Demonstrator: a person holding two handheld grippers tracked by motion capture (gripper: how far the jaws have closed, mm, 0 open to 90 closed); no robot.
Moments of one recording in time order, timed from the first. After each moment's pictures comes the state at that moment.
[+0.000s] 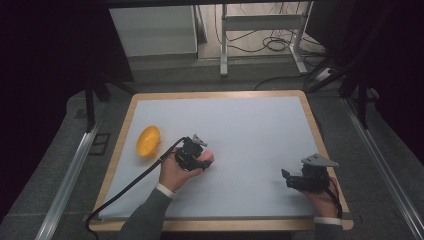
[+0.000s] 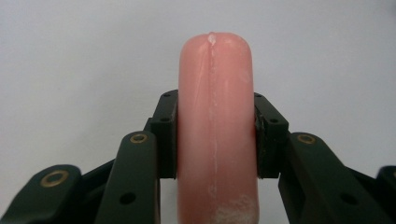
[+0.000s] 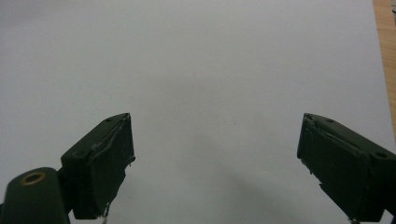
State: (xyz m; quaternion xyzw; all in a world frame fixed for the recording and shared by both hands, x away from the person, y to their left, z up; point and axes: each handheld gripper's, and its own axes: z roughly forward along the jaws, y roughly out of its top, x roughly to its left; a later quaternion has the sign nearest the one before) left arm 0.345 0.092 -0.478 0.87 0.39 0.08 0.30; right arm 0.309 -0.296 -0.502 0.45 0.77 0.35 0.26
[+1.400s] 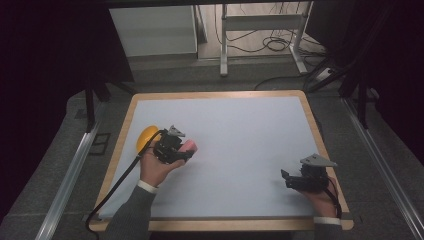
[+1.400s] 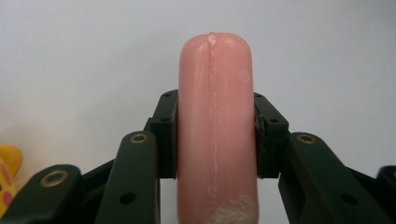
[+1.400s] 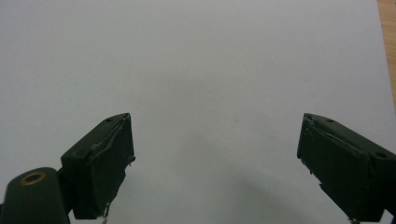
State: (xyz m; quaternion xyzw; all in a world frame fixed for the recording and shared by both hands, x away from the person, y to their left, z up) left arm 0.343 0.146 -0.453 0.83 0.43 0.12 0.33; right arm 0.310 -0.295 -0.505 0.45 0.78 0.35 0.26
